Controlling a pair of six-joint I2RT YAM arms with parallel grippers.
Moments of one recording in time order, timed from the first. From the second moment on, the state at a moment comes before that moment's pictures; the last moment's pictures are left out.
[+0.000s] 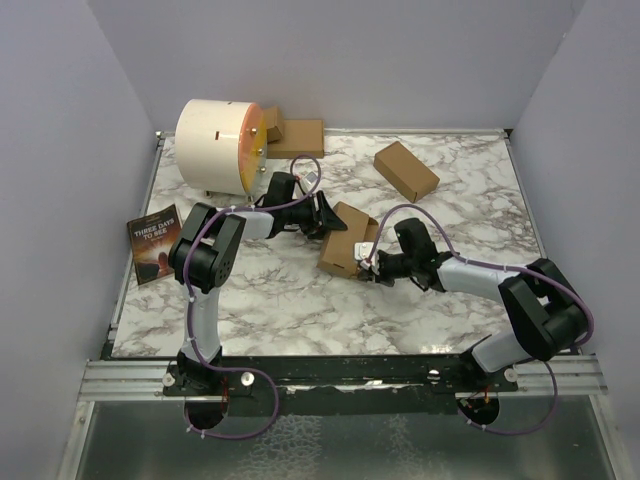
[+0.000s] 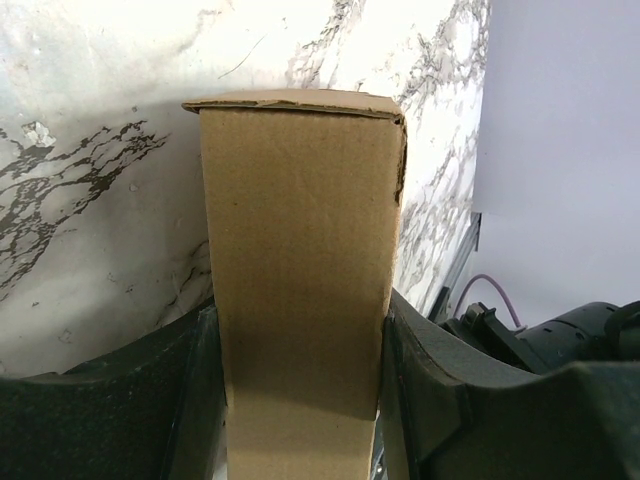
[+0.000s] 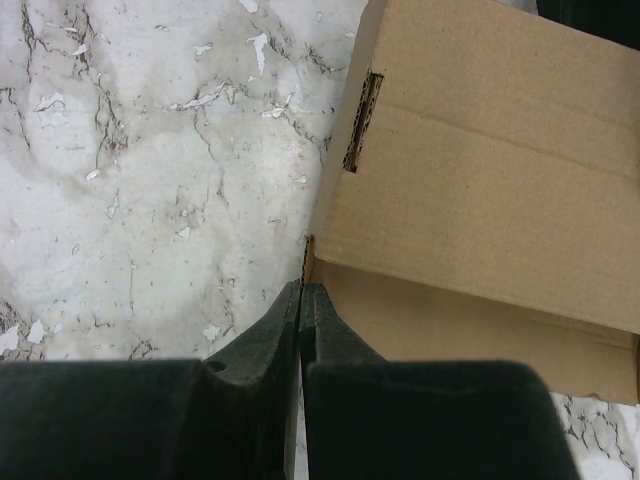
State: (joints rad) left arm -0.39 2.05 1.15 0.24 0.77 -0.81; right arm 0.53 1.49 0.60 0.10 -0.67 -0.82
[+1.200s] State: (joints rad) left arm -0.38 2.06 1.10 0.34 0.80 -0.88; right arm 0.49 1.51 0.61 0.08 -0.72 -0.80
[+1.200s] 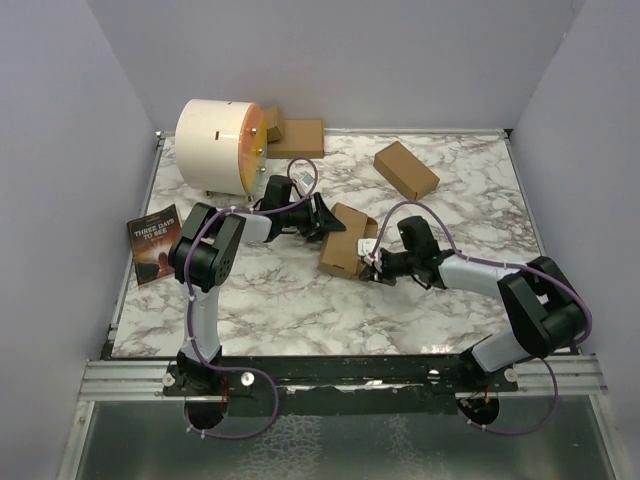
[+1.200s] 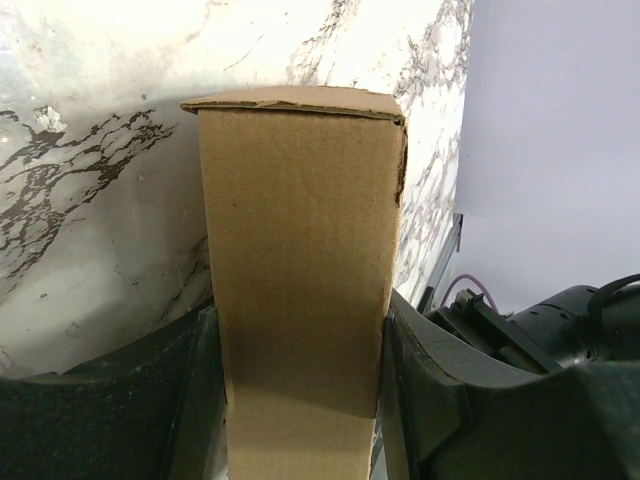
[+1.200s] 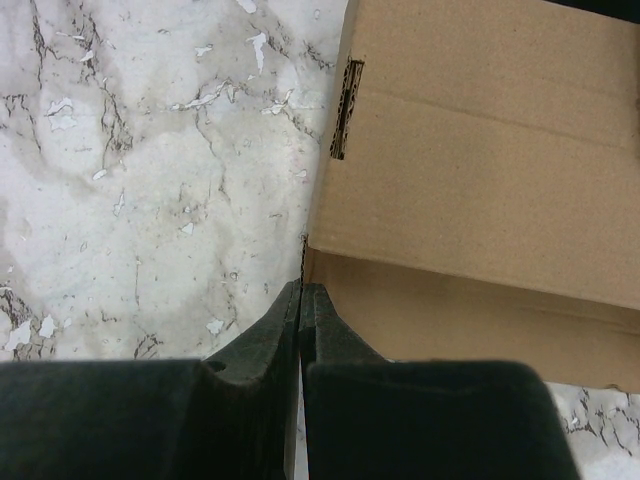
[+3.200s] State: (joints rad) left arm -0.38 2.06 1.10 0.35 0.82 -0.89; right arm 0.46 1.55 0.64 0.05 -0.75 -0.73
